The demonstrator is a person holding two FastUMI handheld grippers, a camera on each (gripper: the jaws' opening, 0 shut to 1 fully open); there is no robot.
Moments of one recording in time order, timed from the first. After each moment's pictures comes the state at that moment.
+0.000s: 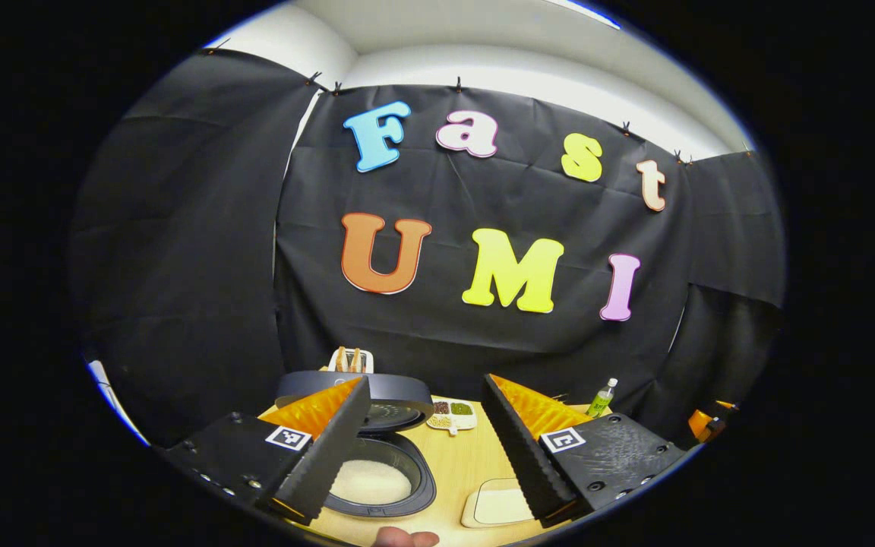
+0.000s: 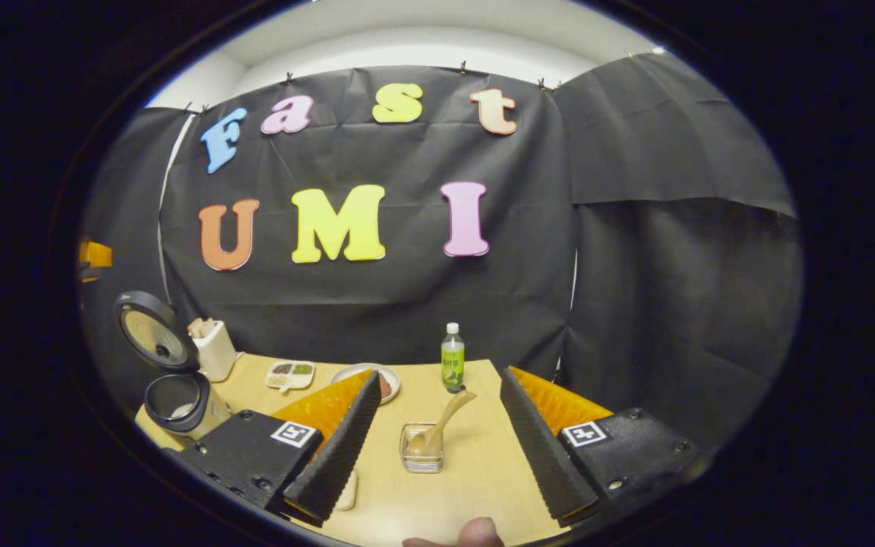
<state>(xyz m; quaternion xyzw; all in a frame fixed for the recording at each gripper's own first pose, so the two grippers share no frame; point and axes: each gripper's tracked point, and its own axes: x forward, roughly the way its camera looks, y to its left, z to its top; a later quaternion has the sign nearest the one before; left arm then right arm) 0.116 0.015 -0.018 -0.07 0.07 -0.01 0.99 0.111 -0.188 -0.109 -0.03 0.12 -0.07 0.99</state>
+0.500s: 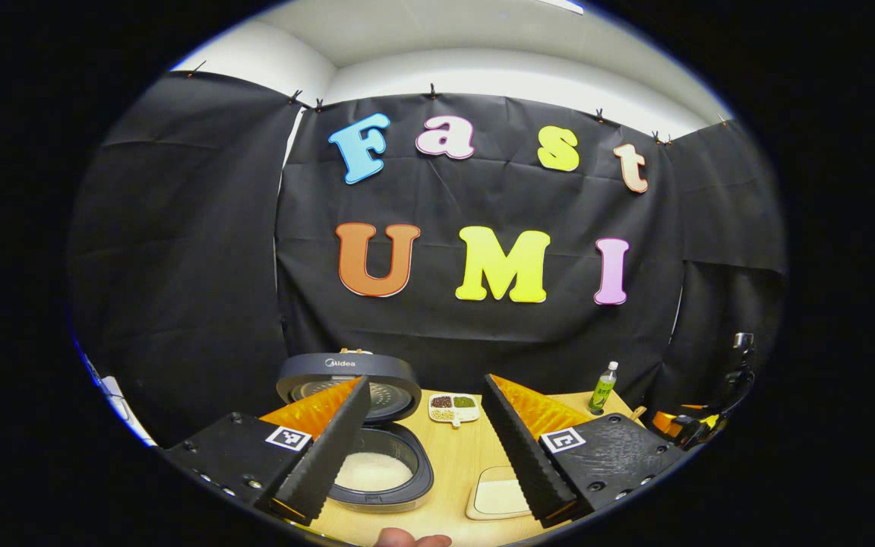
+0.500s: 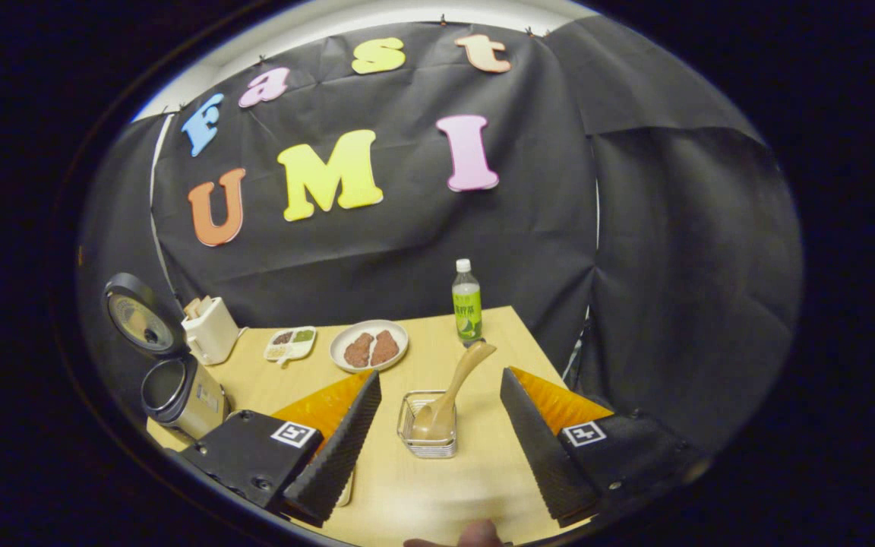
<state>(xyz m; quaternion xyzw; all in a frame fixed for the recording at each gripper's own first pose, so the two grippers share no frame) 0.085 -0.026 -0.032 -0.03 0.06 -0.01 1.00 0.183 -0.218 -0.229 0.04 0.22 -0.04 0.97</state>
